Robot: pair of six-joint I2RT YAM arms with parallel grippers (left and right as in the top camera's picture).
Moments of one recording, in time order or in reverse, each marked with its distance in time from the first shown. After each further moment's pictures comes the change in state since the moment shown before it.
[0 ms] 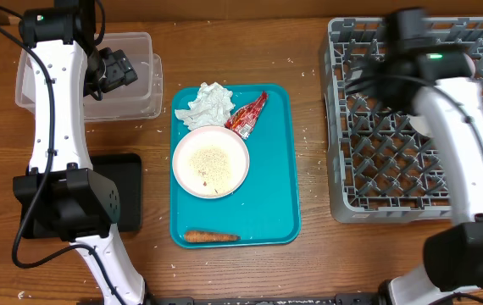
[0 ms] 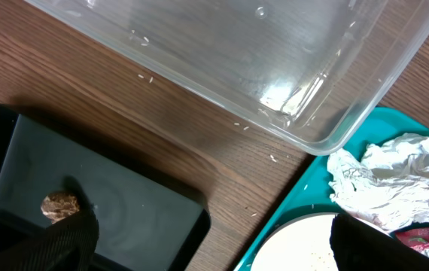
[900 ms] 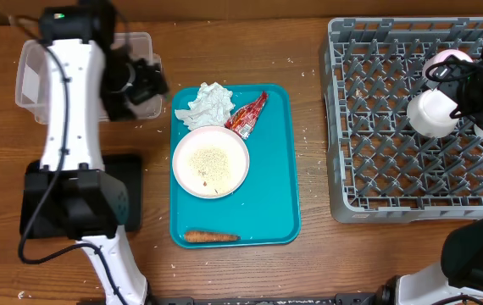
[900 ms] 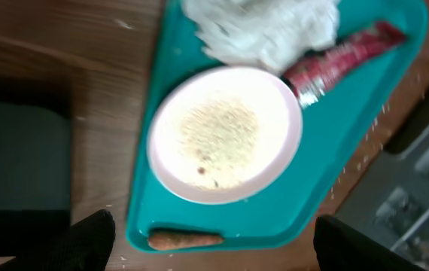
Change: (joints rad) left arm -0.114 0.000 -0.010 -0.171 0.413 0.112; right arm -0.325 -0.005 0.001 -0.003 0.024 0.006
